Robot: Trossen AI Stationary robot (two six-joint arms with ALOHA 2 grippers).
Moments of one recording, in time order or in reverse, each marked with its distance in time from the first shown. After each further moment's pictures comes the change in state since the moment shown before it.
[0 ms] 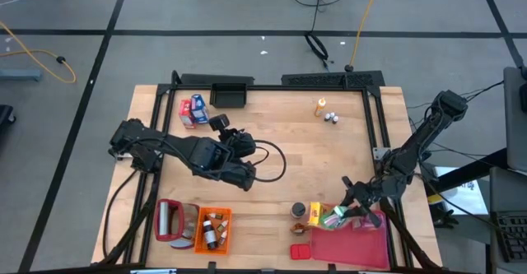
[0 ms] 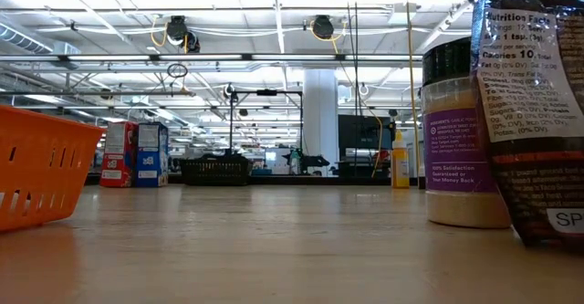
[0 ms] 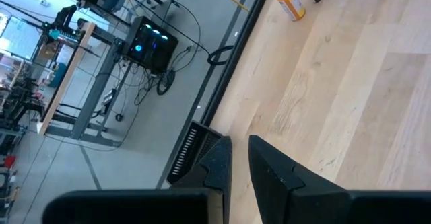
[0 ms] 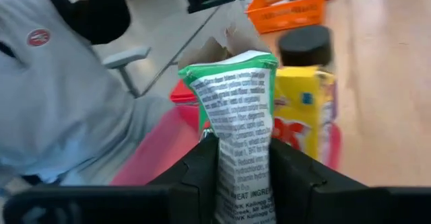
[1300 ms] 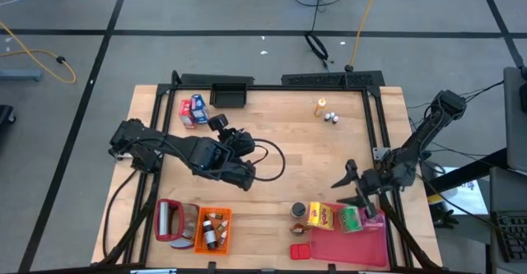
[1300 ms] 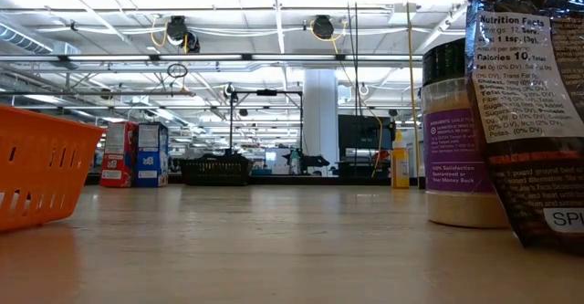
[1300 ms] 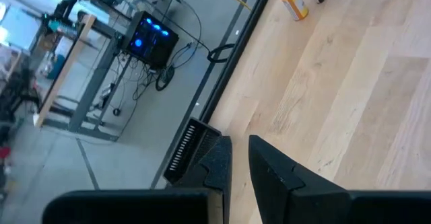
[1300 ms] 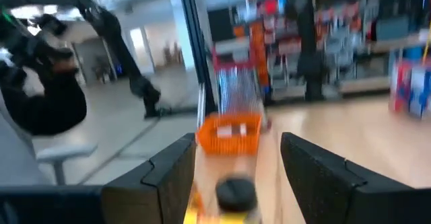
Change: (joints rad) left arm 0.008 0.000 0.000 -0.026 0.003 -0.066; right arm -0.002 -0.075 -0.018 0.320 0.315 -0.357
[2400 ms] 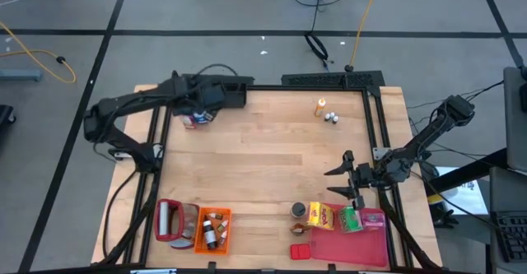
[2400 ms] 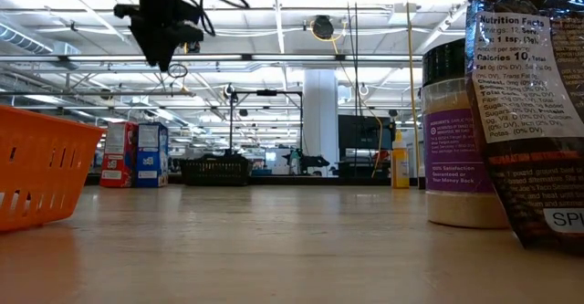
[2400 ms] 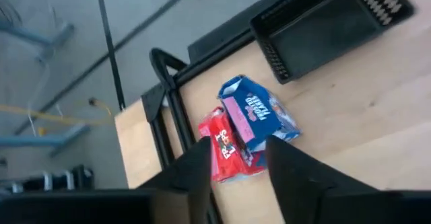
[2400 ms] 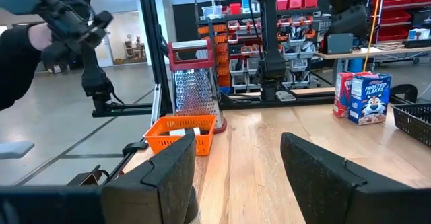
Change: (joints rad) left arm 0.651 -0.335 -0.449 -0.048 0.326 -0.176; right arm -0.156 0.060 0.001 0.043 -0.007 -0.089
